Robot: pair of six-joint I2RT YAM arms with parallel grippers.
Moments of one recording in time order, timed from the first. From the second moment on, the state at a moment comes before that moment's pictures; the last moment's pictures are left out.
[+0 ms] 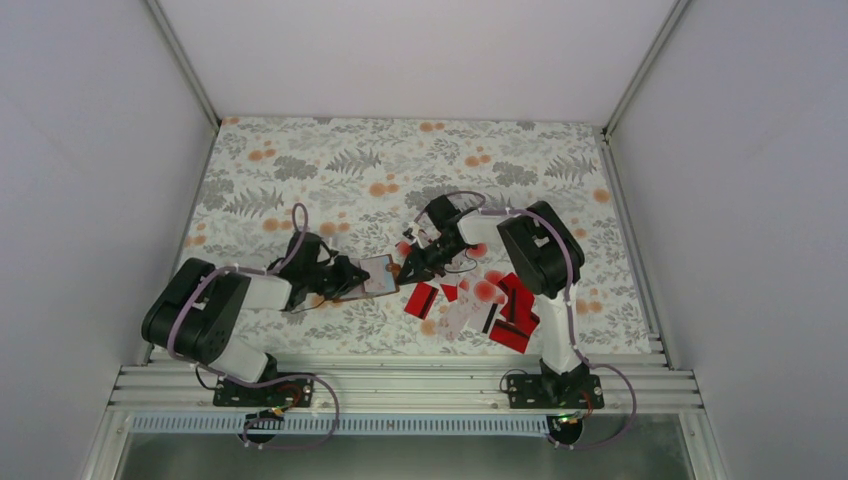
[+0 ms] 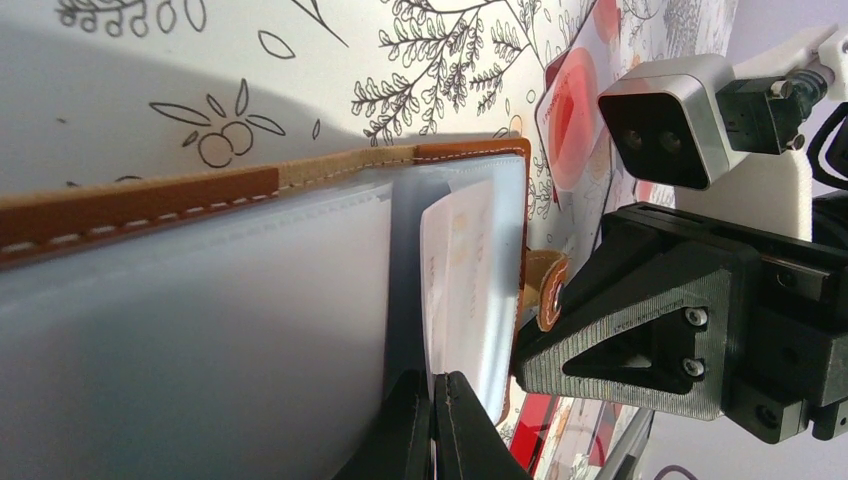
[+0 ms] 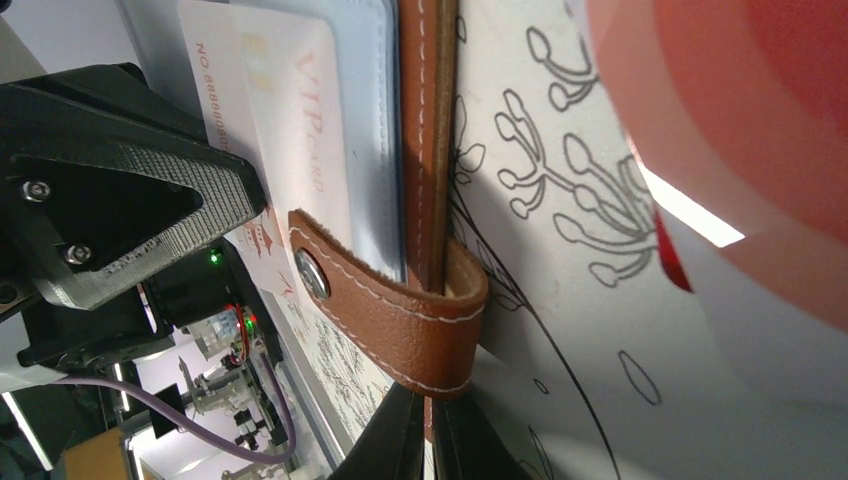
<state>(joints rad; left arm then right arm) -0.34 1.51 0.35 0.35 0.61 -0.94 0.59 2.13 1.23 -0.48 -0.97 0.36</state>
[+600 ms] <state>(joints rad) -0.38 1.57 0.41 0.34 0.61 -0.93 0.59 2.14 1.25 -0.49 -0.97 0.35</state>
